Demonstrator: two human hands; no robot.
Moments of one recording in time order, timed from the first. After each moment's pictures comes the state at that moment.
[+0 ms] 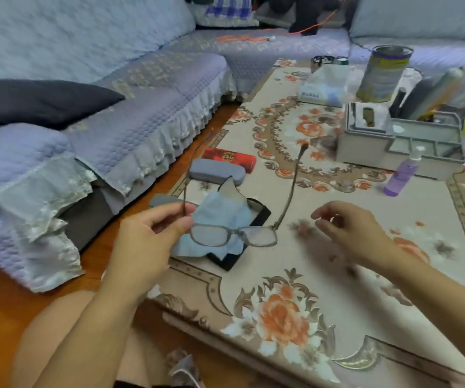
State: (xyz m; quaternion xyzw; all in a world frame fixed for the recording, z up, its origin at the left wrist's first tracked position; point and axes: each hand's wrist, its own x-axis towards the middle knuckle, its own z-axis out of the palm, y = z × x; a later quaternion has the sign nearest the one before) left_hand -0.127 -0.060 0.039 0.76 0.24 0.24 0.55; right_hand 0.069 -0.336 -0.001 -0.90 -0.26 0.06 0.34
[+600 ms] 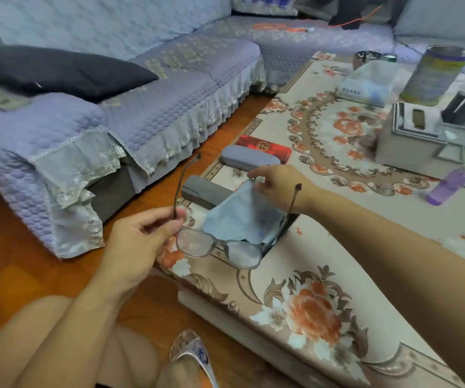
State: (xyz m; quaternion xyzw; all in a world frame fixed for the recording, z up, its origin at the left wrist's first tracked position) left_hand -0.180 -0.011 0.011 0.69 0.27 0.26 0.62; right_hand 0.080 -0.154 0.008 -0.86 -0.47 0.07 0.18
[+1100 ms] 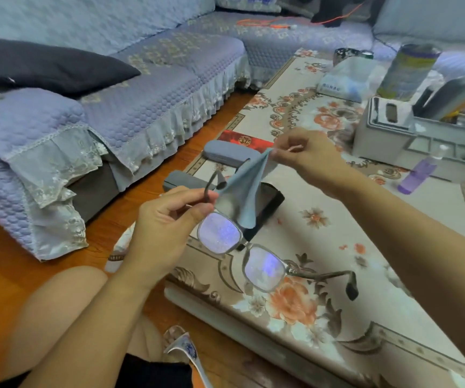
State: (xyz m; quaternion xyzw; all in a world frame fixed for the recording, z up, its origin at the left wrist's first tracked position) left_hand -0.147 -0.061 0.026 0.74 0.11 0.31 0.59; right_hand 0.087 -0.214 0.056 -0.81 -0.35 0.08 0.46
